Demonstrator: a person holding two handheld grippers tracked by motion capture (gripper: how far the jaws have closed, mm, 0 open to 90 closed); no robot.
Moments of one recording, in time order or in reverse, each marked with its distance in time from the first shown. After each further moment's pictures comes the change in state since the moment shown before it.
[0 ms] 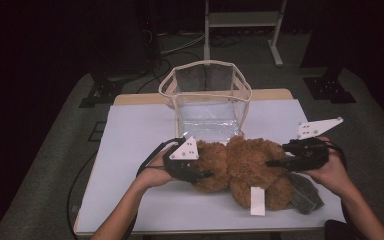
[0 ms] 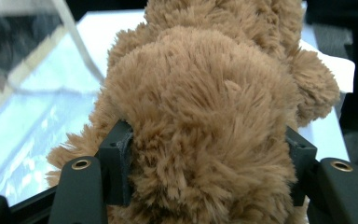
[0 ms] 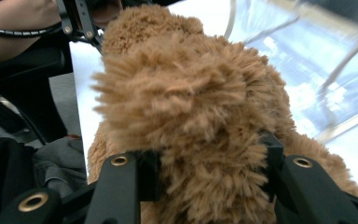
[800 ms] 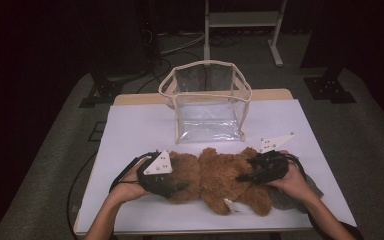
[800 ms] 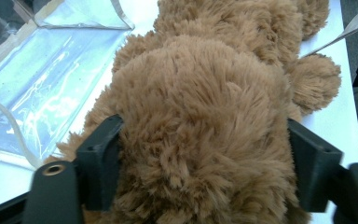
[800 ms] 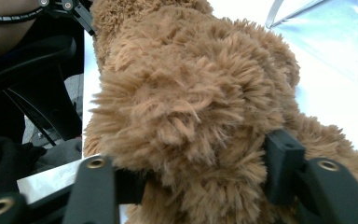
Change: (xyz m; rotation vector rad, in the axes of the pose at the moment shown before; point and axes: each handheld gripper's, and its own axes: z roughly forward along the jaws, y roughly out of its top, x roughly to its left) left arm -0.011 -0.052 -0.040 0.070 0.068 -0.040; right arm -0.002 -0.024 0.090 0.011 0.134 0.031
